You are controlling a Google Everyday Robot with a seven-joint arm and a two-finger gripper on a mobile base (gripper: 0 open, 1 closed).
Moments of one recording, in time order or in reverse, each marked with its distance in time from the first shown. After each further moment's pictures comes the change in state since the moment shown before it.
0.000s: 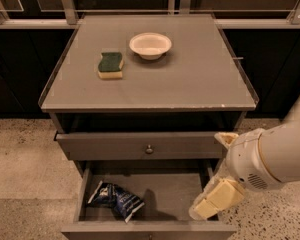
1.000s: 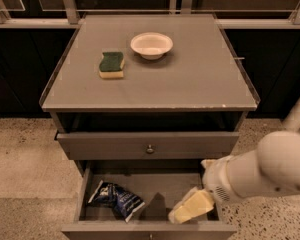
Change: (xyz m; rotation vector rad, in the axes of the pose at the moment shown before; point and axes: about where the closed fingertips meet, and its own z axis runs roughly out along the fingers) arm 0.049 -0.008 0.098 -0.063 0.005 0.216
